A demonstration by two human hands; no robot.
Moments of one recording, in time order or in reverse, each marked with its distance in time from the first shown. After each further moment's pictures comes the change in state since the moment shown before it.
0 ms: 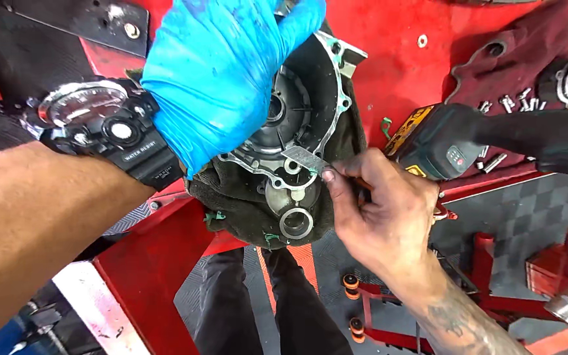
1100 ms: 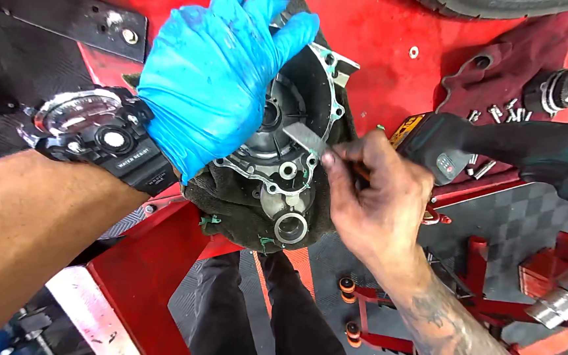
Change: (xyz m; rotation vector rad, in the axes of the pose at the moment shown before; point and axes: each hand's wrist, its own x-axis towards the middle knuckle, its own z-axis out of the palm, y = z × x) left_hand 0.006 0.002 -0.012 -0.024 -0.038 0.024; right_hand 0.004 0.000 0.003 -0.005 0.039 0.056
